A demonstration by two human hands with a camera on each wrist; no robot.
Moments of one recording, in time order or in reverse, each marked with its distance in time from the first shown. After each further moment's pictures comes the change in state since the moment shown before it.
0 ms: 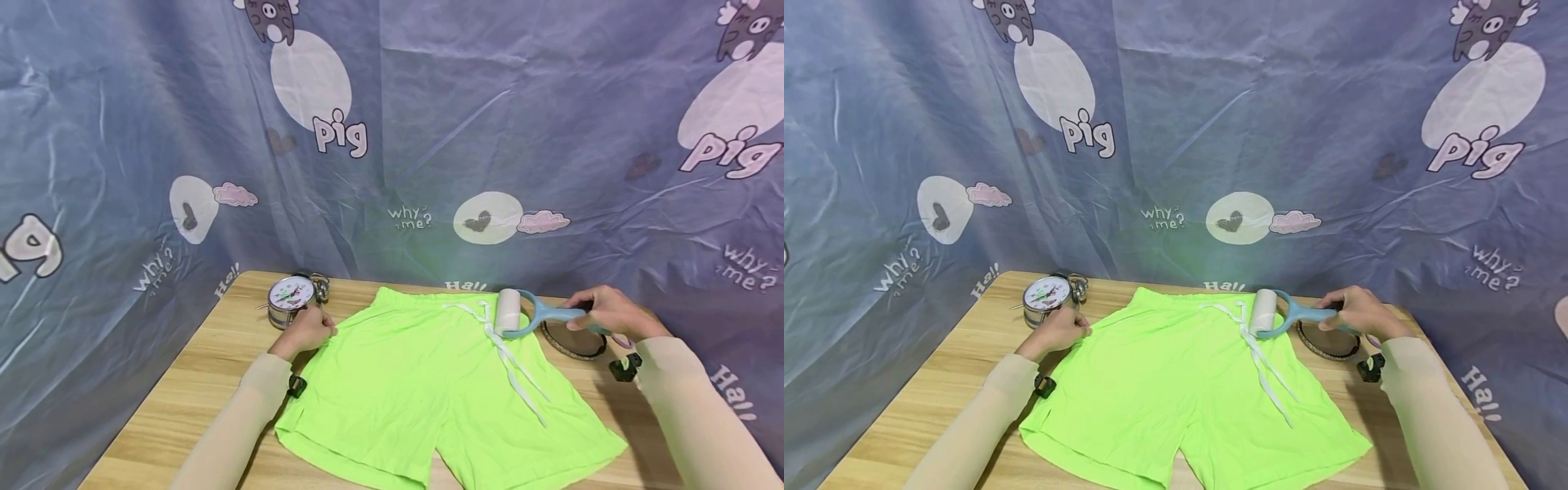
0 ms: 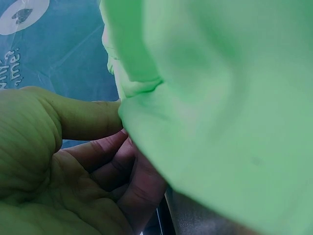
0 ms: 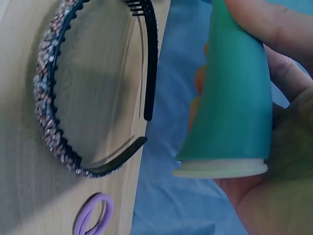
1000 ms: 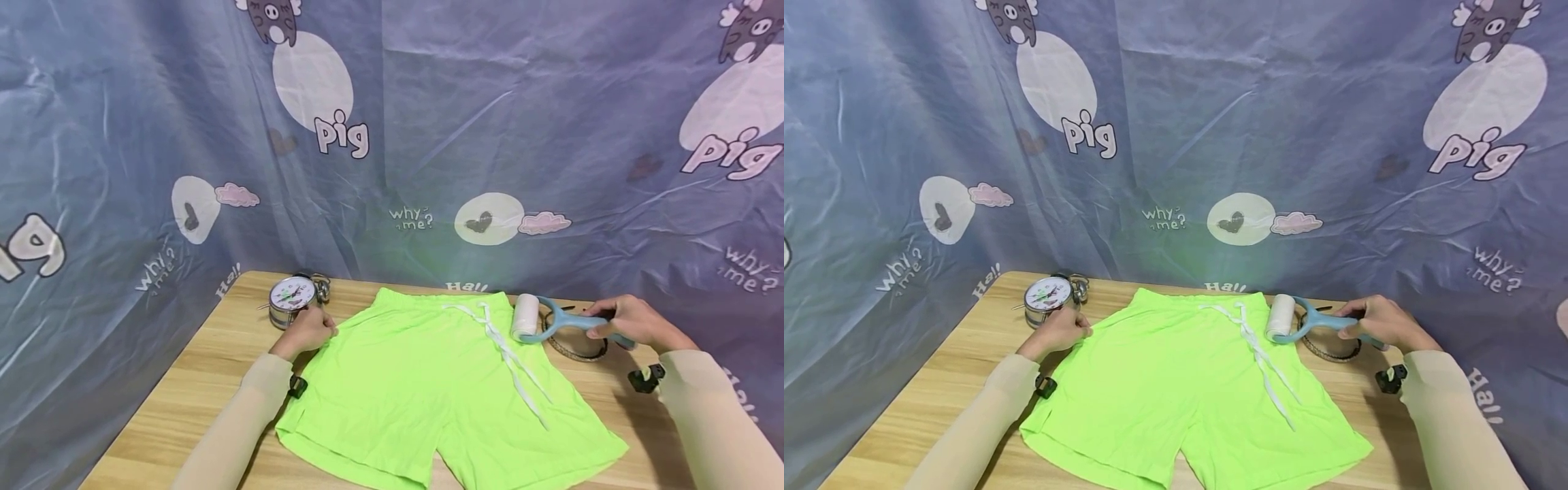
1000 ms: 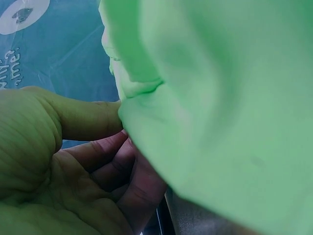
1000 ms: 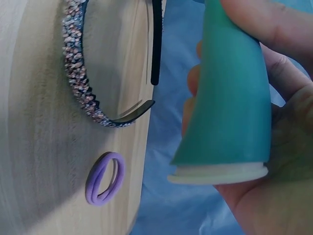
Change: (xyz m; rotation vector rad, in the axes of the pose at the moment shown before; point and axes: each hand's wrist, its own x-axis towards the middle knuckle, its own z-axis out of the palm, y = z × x) left_hand 0.001 0.000 0.000 -0.012 -0.010 -0.017; right_hand -0.021 0.019 -0.010 -0.042 -0.001 0.086
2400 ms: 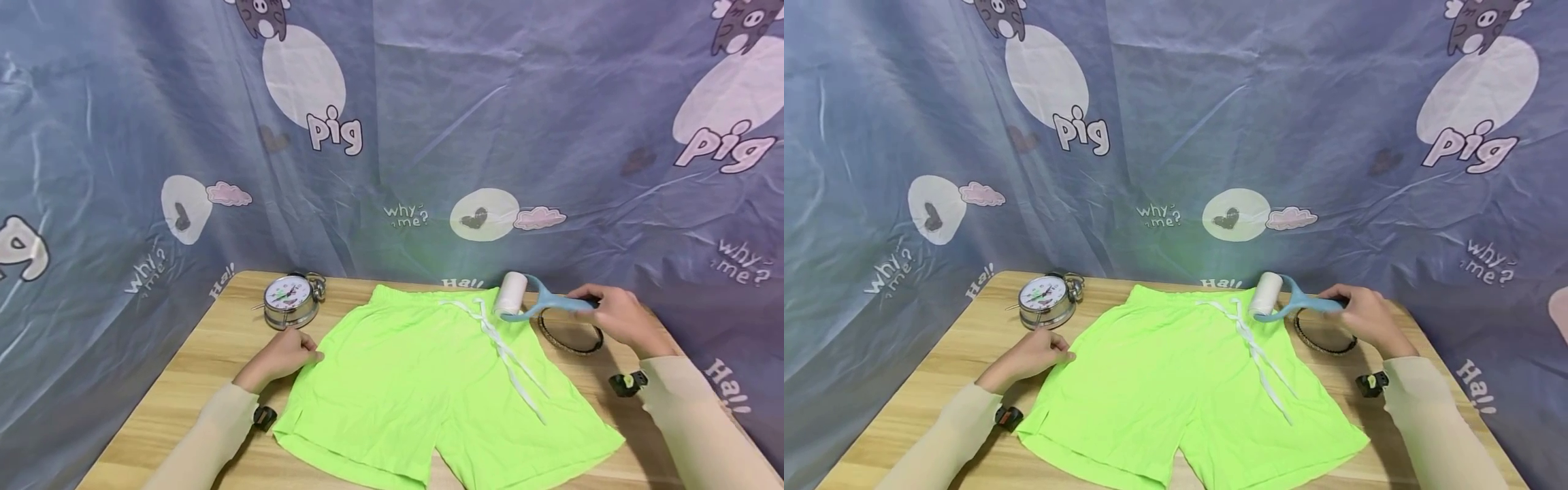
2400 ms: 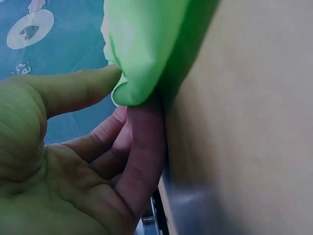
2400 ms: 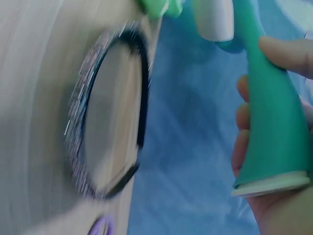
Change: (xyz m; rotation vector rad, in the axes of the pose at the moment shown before) left_hand -0.049 -0.022 -0.004 -0.097 -0.062 0.032; right_hand -0.011 -0.036 0.017 0.031 0.265 -0.043
